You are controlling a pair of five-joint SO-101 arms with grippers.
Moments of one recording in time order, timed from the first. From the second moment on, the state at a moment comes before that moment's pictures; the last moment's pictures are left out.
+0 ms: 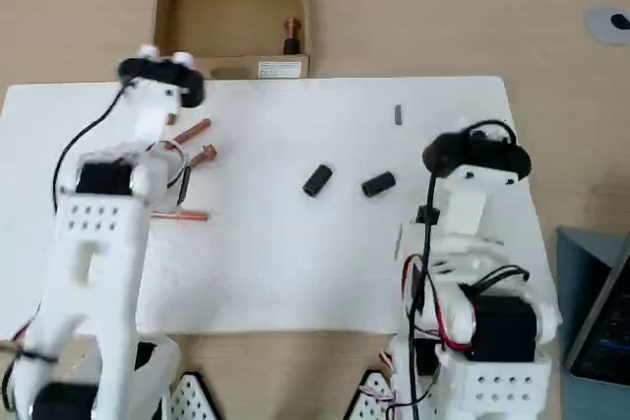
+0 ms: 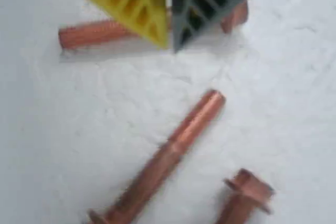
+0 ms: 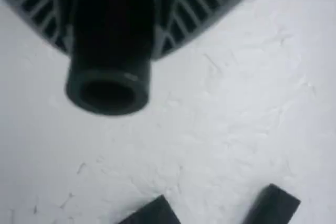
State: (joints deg) left arm -1.1 -28.5 35.4 64.7 -24.8; right arm -3.2 -74.2 47.7 89.6 -20.0
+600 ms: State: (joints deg) left arm -0.4 12.7 -4.0 85.9 -38.6; right arm -2.8 -89.7 57.7 87.5 -20.0
